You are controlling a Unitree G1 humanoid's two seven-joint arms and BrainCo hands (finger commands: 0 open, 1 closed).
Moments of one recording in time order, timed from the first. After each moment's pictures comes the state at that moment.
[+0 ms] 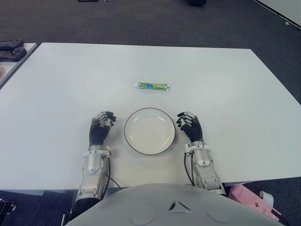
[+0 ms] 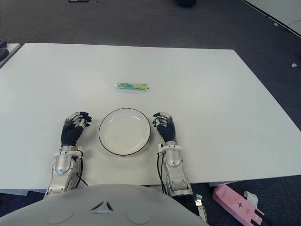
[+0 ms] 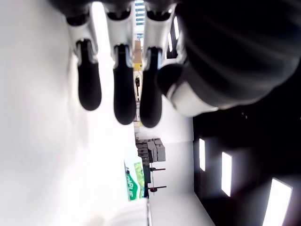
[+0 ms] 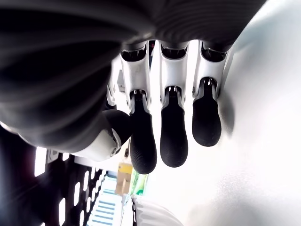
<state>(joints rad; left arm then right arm) 0.34 0.01 0.06 0.19 0.06 -0.37 0.10 0.27 -0.01 0.13 0.02 -0.20 -0.06 -0.14</state>
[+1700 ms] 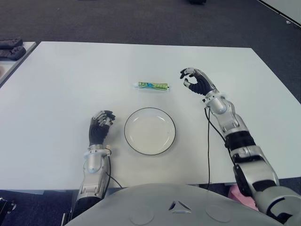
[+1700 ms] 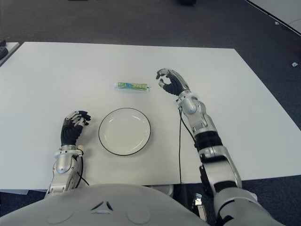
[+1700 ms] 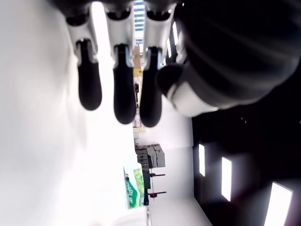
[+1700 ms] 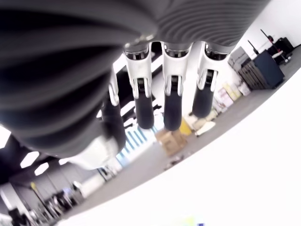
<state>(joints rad) 0.34 -0.02 0.06 0.19 0.08 -0.38 0.13 -0.52 -0.41 0.23 0.63 -0.49 -0.33 0.04</state>
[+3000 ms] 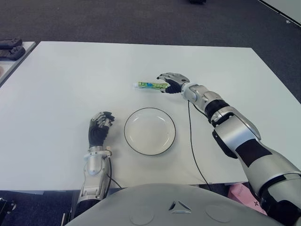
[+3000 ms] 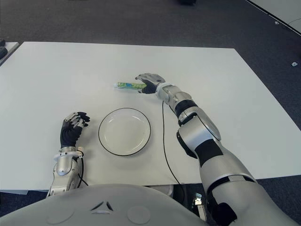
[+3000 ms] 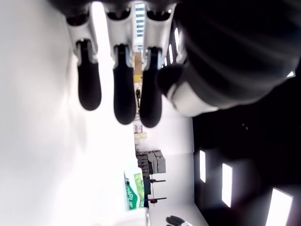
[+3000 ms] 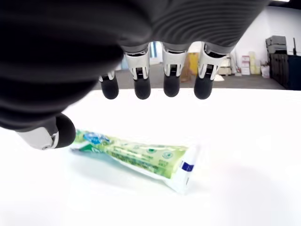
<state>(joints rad) 0.37 -0.04 0.06 0.16 0.09 -0.38 0.15 -0.96 -0.23 0.66 1.32 -0.83 -0.40 -0.10</state>
